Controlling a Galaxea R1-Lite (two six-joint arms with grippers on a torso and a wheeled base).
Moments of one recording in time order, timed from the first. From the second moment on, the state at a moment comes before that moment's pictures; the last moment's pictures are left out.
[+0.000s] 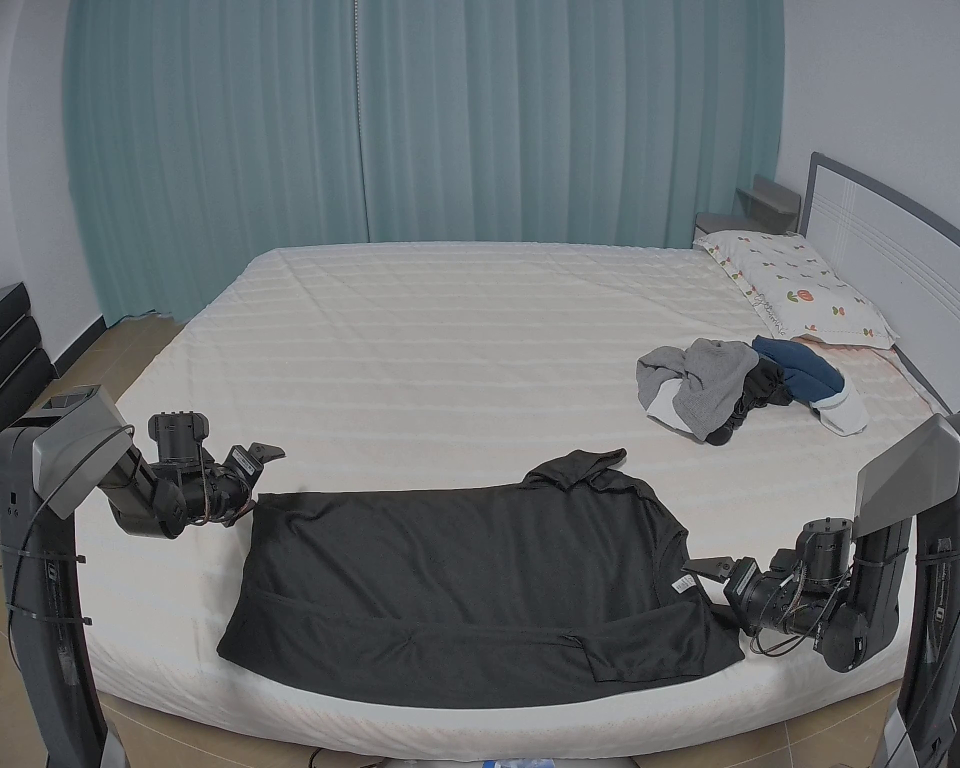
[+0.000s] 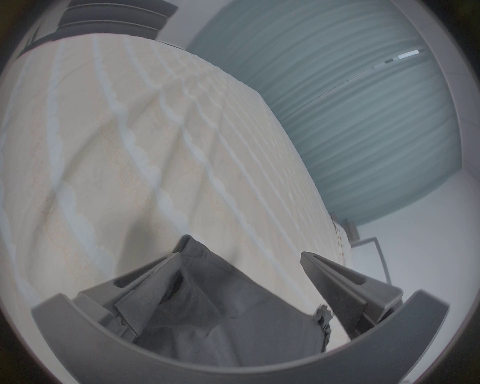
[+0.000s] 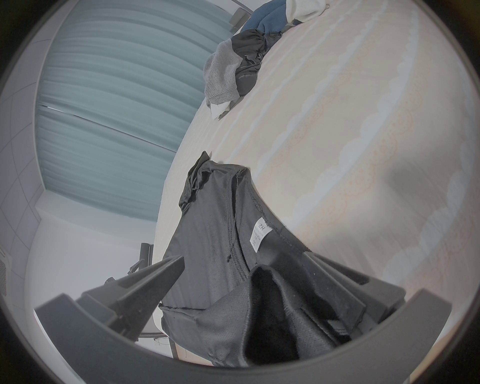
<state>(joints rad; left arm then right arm) 0.12 2.41 -1.12 -0.71 -0.31 -0.87 0.10 2.37 -0.24 -1.55 0.34 0.92</state>
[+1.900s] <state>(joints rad) 0.07 2.51 -1.28 -0.72 -0.09 -0.88 0.10 2.38 -0.24 -1.55 0.34 0.92</state>
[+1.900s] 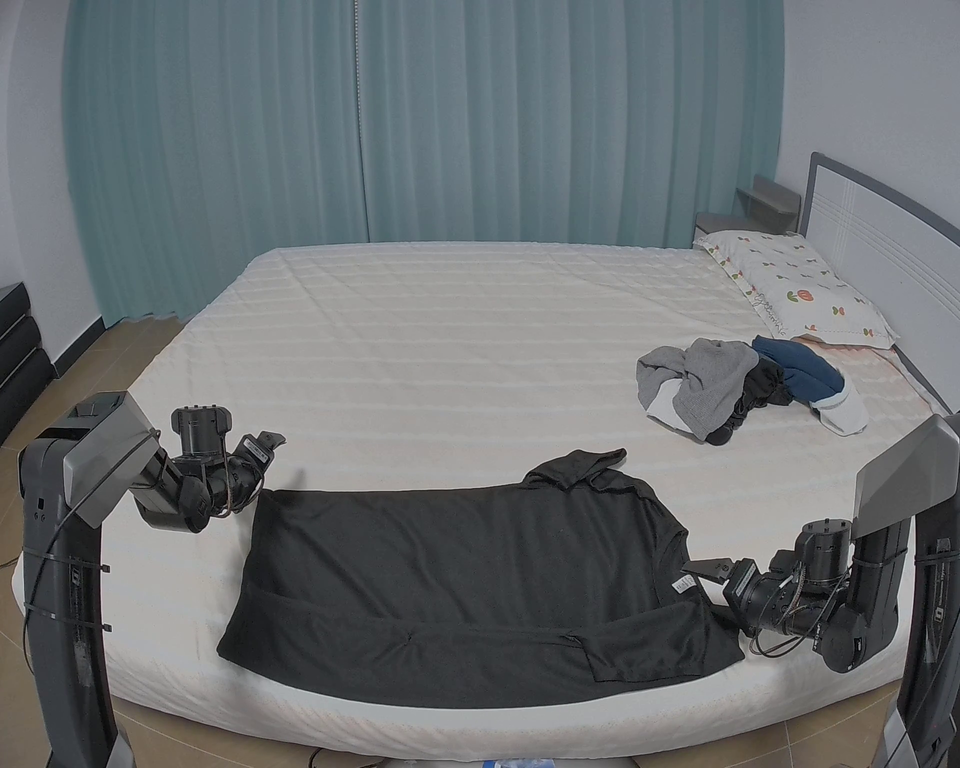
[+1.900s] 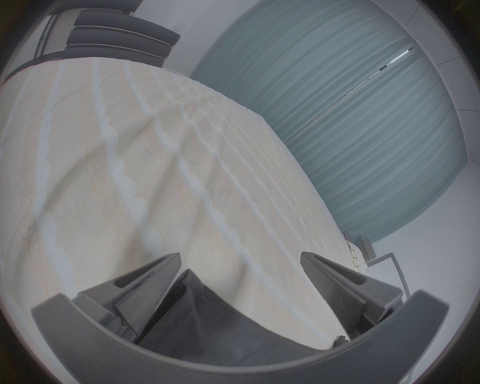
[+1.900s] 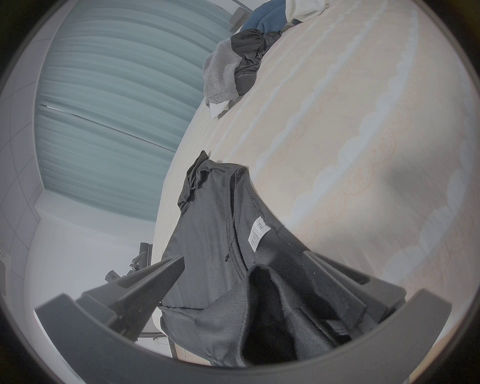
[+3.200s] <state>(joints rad) 0.08 2.54 -1.14 -0.90 -0.05 -0.72 0.14 2.35 -0.28 -1.55 0.15 0.86</state>
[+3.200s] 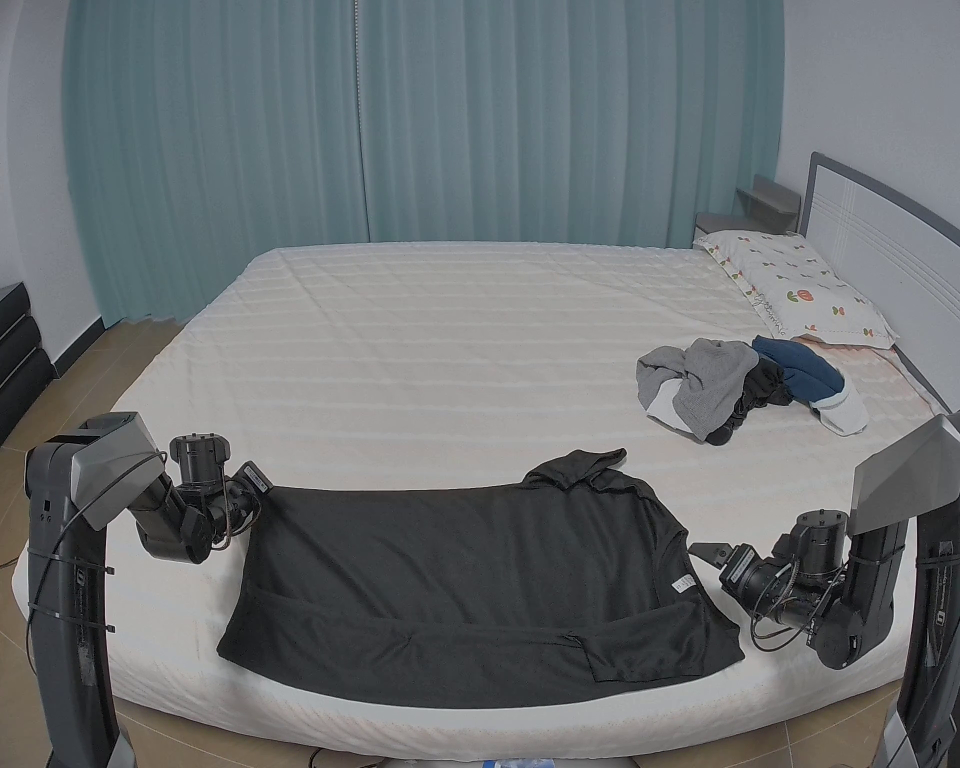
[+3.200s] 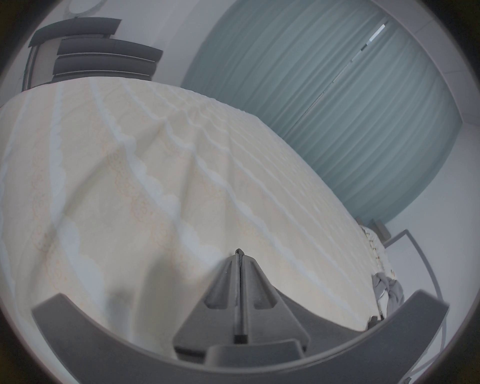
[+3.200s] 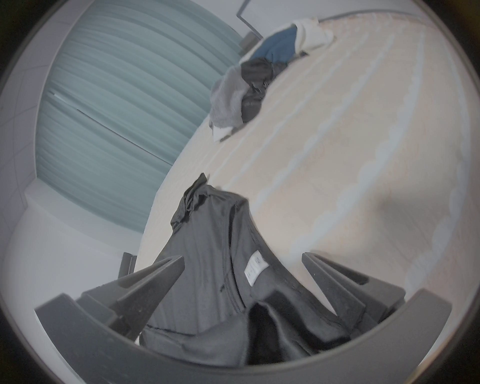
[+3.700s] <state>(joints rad) 0.08 2.50 -1.05 -0.98 -0.04 -0.75 0.20 2.31 -0.71 -1.11 0.08 0.68</state>
